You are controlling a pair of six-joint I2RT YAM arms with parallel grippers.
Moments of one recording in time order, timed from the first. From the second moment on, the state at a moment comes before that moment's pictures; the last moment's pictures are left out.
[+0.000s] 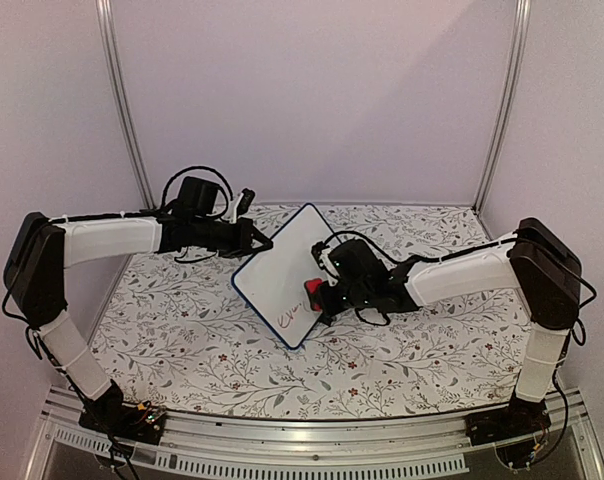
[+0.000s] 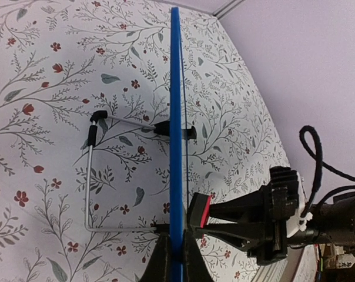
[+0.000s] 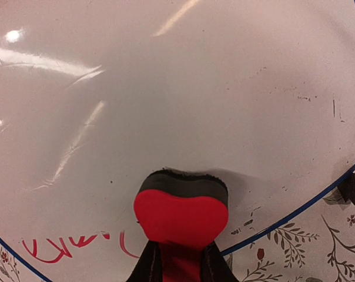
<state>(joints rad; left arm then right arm) -0.51 1.68 1.14 -0.09 0.51 -0.48 0.96 1.89 1.13 0.05 0.12 0.35</state>
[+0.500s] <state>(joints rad) -0.51 1.68 1.14 -0.09 0.51 -0.47 1.00 1.90 1.14 0.05 0.12 0.32</state>
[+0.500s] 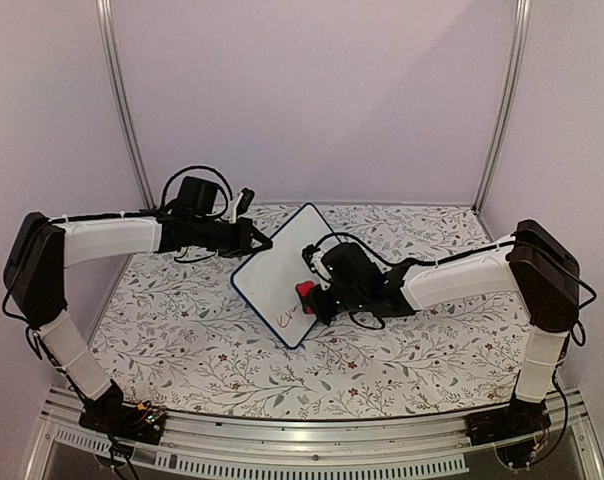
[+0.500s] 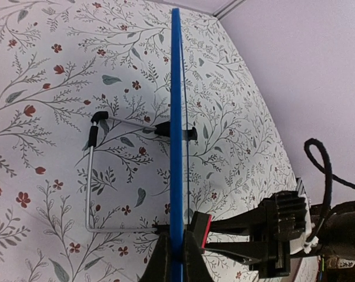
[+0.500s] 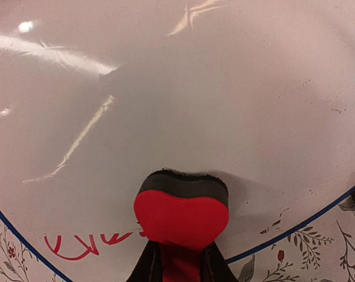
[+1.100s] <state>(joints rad) -0.51 1.68 1.14 -0.09 0.52 -0.44 1.09 1.92 1.16 0.08 0.12 0.28</state>
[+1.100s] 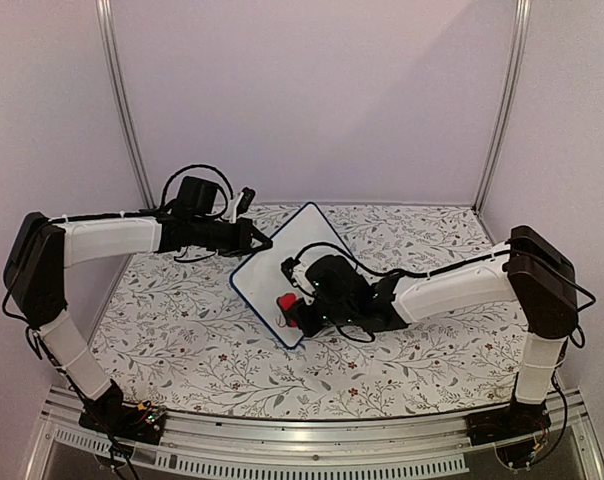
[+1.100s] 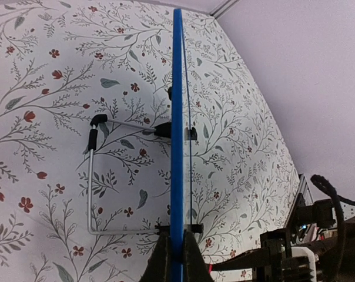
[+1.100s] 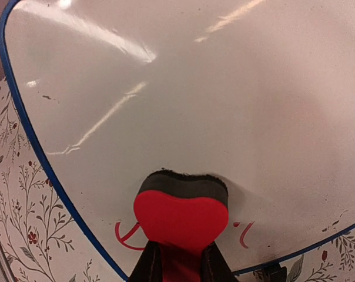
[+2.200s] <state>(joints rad) -0.52 1.68 1.14 -0.09 0.53 -0.46 1.11 1.86 1.09 0.07 0.10 0.17</state>
